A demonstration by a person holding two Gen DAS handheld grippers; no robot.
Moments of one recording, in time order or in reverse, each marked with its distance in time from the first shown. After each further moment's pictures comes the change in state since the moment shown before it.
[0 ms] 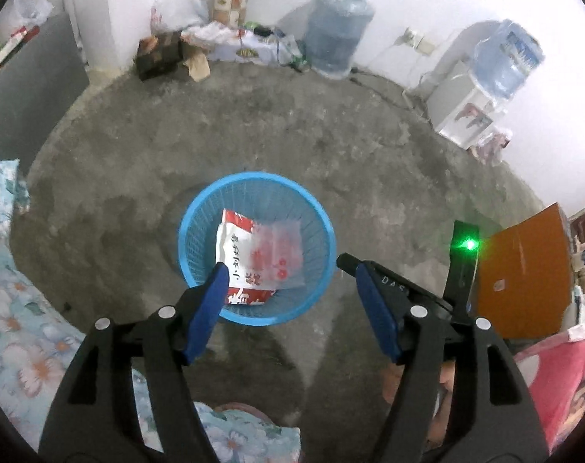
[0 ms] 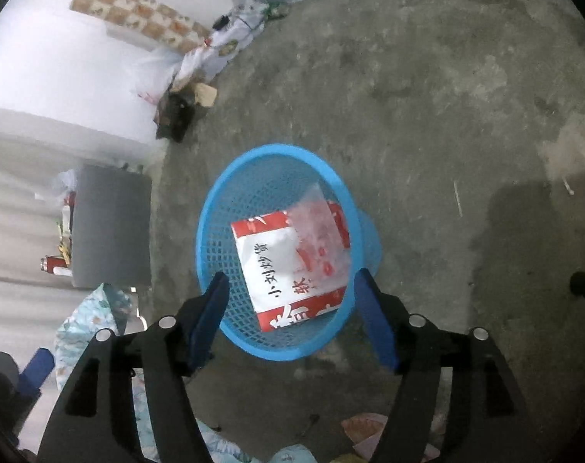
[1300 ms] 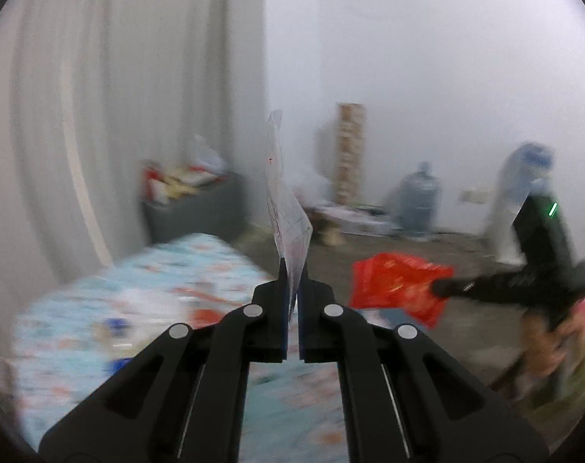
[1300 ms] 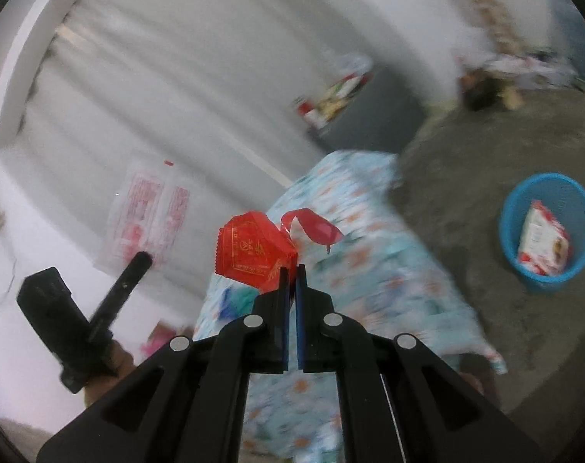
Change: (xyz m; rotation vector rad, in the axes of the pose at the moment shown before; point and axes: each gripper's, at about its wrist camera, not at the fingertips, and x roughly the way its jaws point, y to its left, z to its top) left arm -0.384 0.028 -0.245 -0.027 -0.694 0.360; right arm -0.258 0.173 -0.195 -0.692 0.200 0.644
